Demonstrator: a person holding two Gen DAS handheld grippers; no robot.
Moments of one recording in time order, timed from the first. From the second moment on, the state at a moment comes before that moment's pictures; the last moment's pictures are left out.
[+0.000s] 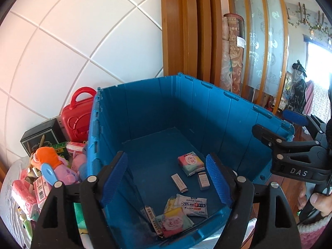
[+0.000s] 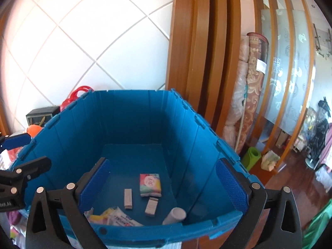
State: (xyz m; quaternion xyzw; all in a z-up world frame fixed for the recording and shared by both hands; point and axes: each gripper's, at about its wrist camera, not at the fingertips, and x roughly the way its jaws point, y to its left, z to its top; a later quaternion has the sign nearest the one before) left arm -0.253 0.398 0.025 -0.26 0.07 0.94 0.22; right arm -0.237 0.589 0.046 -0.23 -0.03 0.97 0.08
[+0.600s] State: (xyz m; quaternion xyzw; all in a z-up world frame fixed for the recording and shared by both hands) left arm -0.205 0.219 0.030 -0.24 0.02 0.97 0.10; right arm -0.199 0.446 0.065 -0.19 -0.06 0.98 -0.04
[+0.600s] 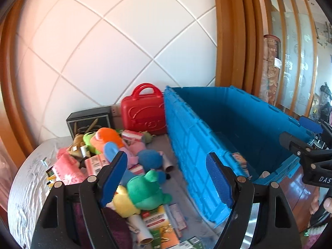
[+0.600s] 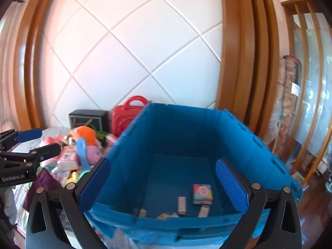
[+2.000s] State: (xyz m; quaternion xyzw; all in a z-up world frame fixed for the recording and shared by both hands) left arm -0.223 -0.099 -0.259 -0.50 -0.05 0.86 -0.05; right arm -0.170 0.299 -0.170 -0.49 0.00 0.87 -0.01
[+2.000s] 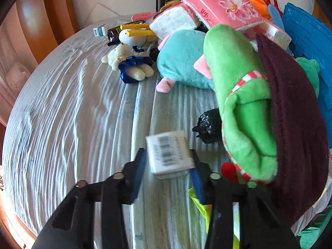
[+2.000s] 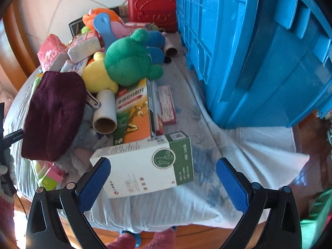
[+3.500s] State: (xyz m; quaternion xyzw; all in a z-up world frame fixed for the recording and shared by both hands) left arm -0.183 -0.190 -0.237 -0.48 -0.08 0.87 -0.11; right arm -0.214 0.321 -0.252 -0.56 0.30 0.77 0.06
